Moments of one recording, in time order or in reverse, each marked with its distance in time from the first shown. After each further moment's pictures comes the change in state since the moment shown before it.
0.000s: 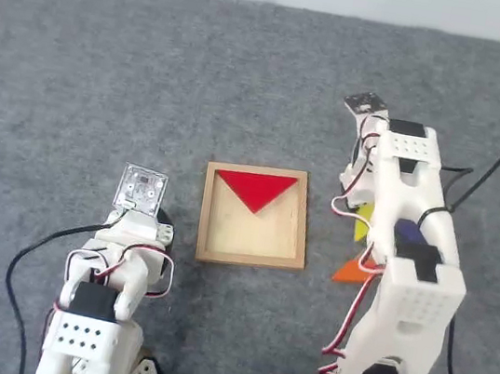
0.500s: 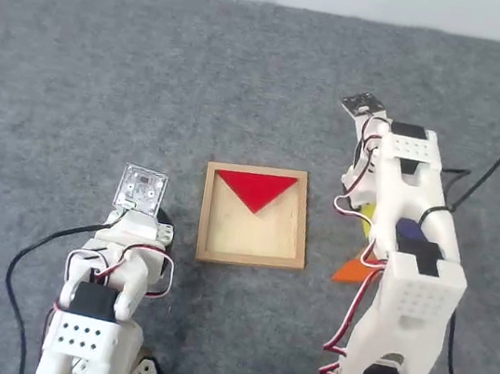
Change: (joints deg) left arm 0.0 0.0 0.0 0.0 0.0; right arm 1.4 4.5 -1.8 -2.9 4.5
